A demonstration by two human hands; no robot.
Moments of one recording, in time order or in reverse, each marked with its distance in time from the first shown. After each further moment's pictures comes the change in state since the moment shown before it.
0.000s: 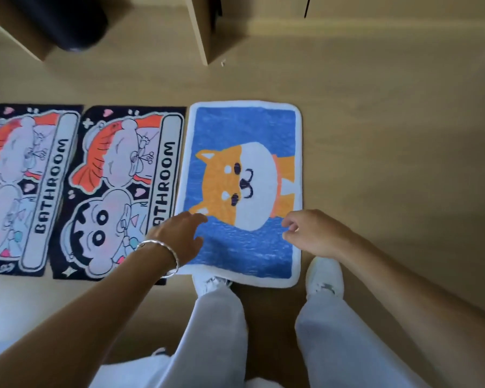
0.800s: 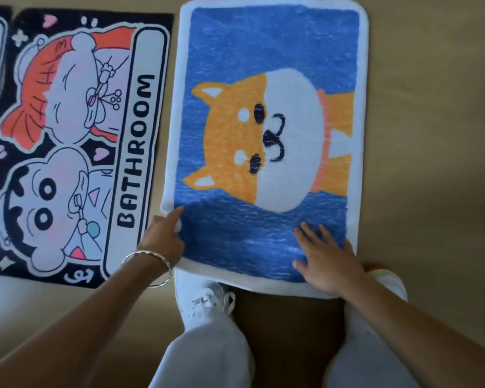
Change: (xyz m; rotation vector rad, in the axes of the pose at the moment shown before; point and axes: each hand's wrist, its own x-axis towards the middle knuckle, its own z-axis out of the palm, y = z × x) left_hand 0.135 -0.073 0.160 -0.460 -0.059 -0.366; right_hand 0.173 0.092 0.156 -0.314 -0.256 0.070
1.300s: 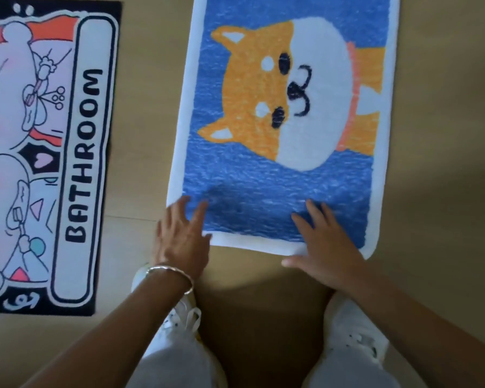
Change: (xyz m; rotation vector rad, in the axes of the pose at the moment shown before) left_hand 0.008 0.065 0.068 0.307 0.258 0.378; right_hand 0.008 0.050 -0.015 0.055 0.246 -0.030
